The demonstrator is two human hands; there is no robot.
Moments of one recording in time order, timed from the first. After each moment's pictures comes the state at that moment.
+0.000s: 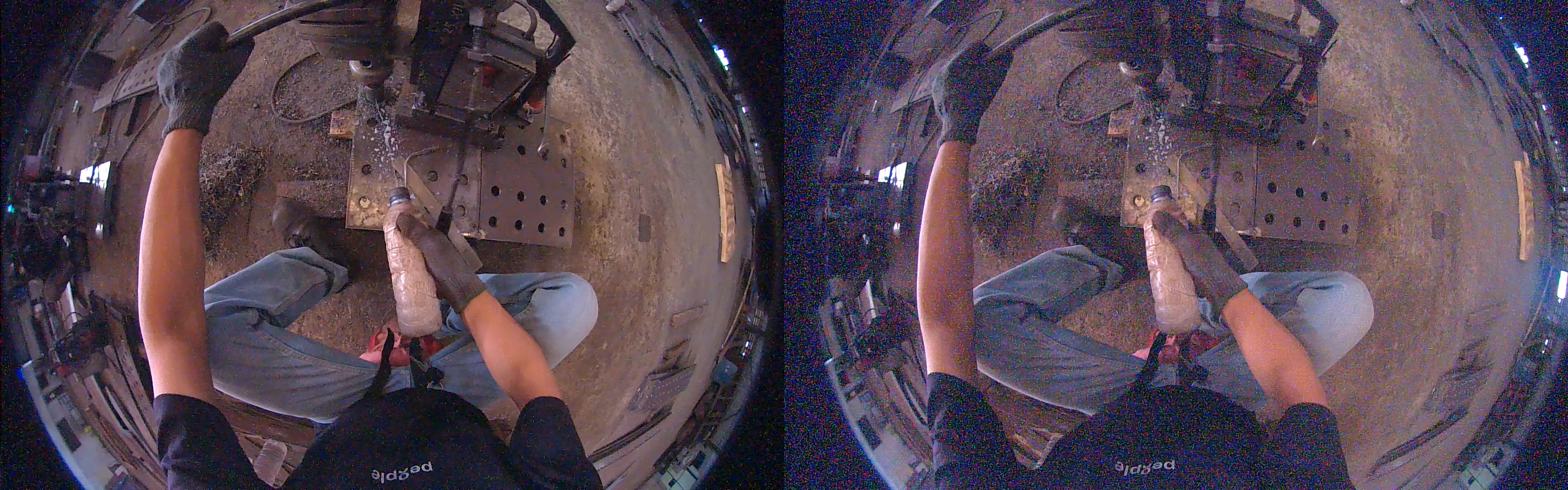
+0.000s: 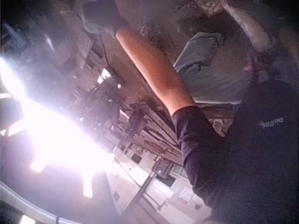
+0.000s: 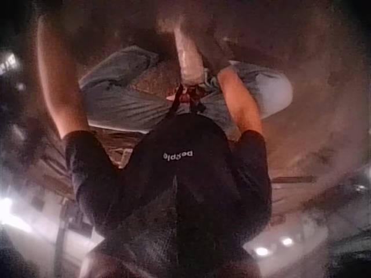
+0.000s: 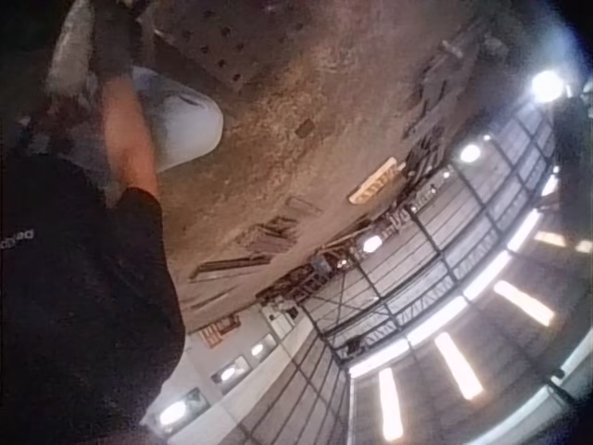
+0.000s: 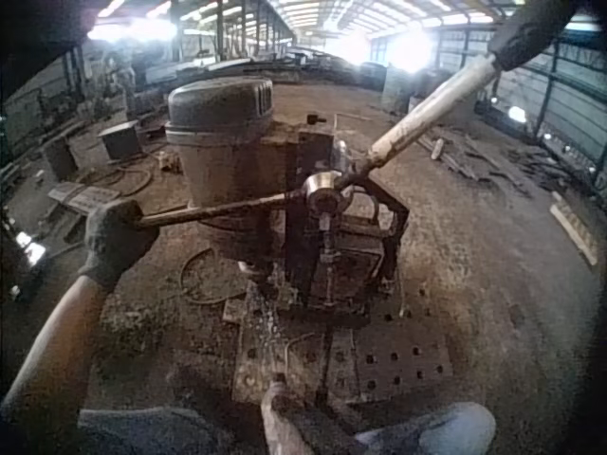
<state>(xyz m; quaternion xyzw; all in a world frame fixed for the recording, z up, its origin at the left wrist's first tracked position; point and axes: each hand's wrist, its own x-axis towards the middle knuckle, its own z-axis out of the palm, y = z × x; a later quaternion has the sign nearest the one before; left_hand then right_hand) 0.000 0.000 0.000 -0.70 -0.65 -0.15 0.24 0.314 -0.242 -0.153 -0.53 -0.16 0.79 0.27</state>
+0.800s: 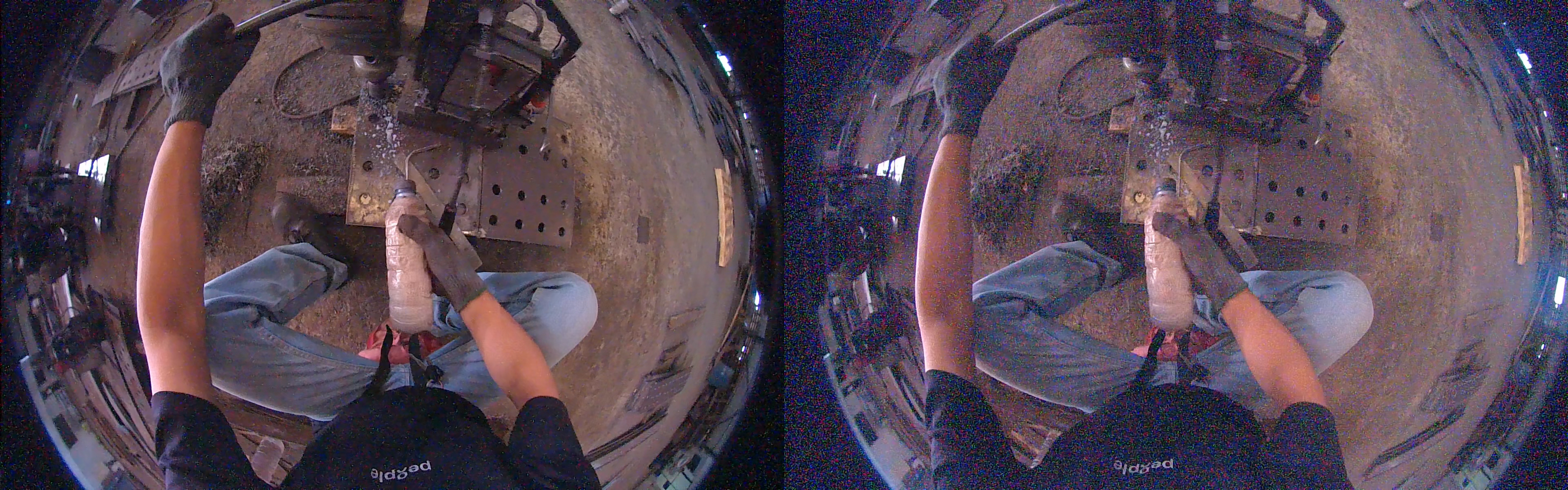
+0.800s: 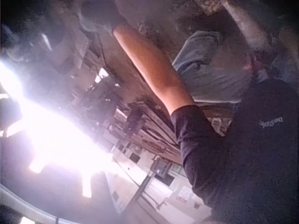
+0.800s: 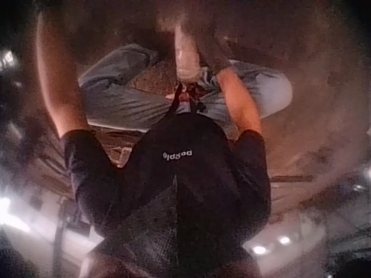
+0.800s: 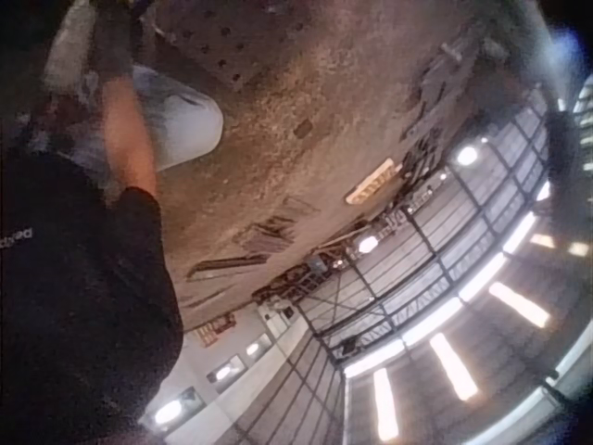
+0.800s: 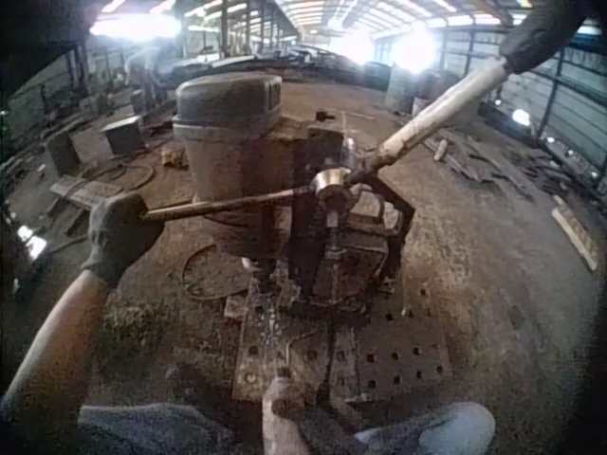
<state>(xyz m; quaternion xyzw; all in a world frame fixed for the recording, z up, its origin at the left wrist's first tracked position) 0.009 -0.002 0.003 -0.70 -0.65 -0.15 0.25 0.315 -0.243 -0.155 -0.53 -0.21 0.77 0.28</state>
